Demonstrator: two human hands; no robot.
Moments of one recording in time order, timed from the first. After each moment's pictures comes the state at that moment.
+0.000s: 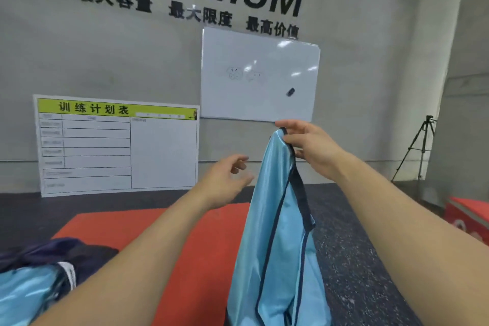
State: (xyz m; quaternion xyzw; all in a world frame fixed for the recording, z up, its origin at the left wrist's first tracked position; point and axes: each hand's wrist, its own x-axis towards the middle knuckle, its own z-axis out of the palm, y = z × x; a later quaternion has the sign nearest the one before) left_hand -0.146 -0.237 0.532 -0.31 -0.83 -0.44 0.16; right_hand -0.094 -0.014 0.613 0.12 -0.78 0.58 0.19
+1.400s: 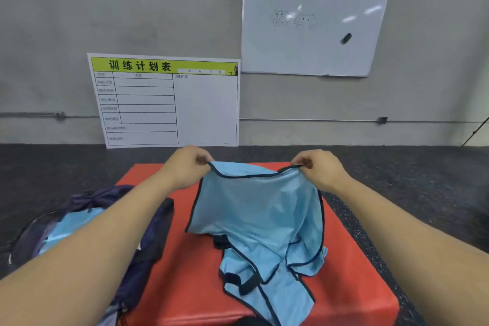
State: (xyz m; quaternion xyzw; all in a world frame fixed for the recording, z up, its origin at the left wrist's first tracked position) left_hand -0.234 -0.412 0.441 -0.17 -0.92 -0.32 0.14; right_hand -0.227 -0.063 0.437 0.07 -0.96 0.19 0.18
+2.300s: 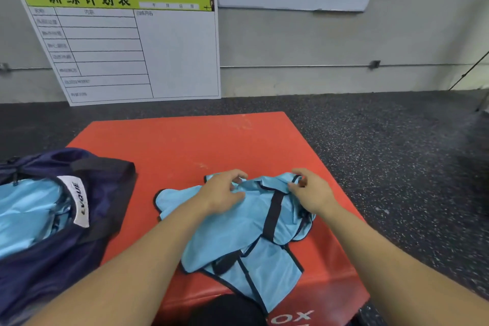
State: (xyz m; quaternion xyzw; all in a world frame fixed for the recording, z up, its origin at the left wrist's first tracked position) left_hand -0.282 -0.286 0.247 -0.22 -0.92 -0.33 -0.06; right_hand -0.247 -0.026 0.234 -0.12 -0.93 0.34 0.06
